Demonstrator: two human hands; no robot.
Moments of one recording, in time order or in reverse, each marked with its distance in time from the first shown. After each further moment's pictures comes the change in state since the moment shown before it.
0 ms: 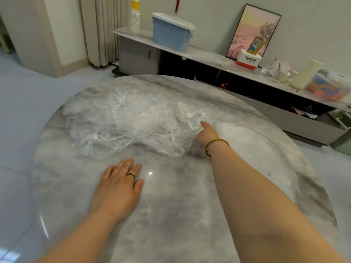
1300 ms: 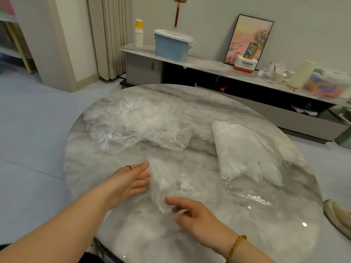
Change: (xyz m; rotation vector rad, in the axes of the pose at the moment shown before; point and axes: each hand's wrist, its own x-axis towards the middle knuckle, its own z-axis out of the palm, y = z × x) left_hand -0.038 0.015 -0.052 -1.490 -0.367 -0.502; right_hand -0.210 0.067 0.045 0.247 -0.416 -0.364
